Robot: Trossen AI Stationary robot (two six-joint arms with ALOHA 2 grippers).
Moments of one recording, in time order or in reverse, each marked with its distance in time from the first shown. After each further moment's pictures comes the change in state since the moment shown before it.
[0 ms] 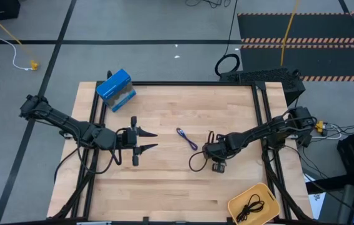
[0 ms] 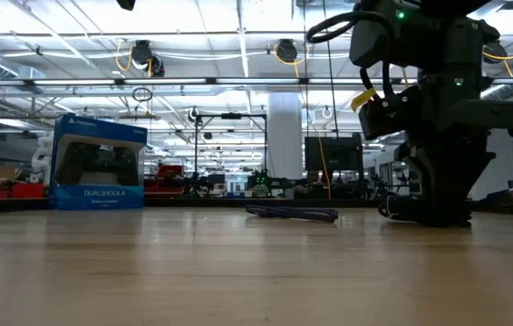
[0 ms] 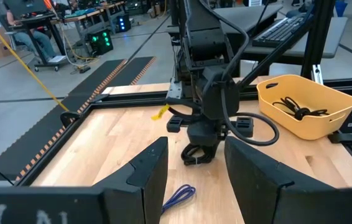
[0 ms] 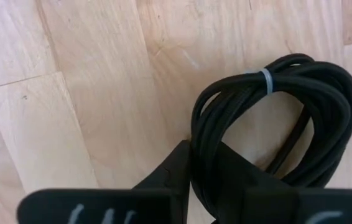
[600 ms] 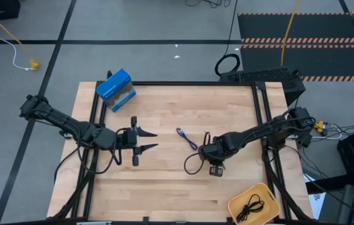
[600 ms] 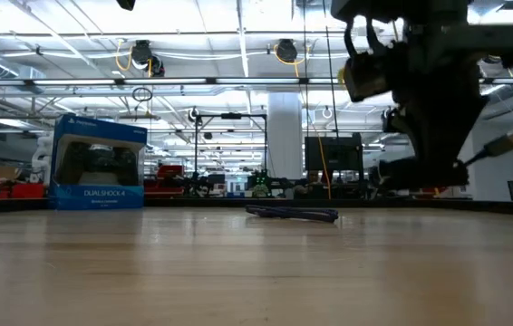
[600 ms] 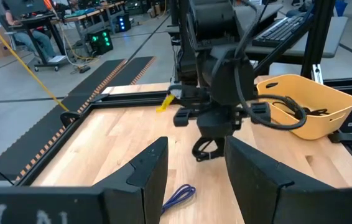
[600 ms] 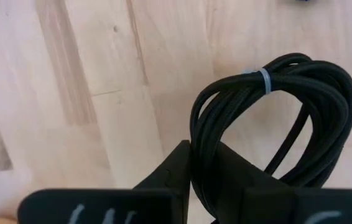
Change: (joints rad) left arm 0.000 0.000 0.000 -0.001 0.000 0.000; right arm 0.014 0.002 0.201 -0.196 -0.079 0.000
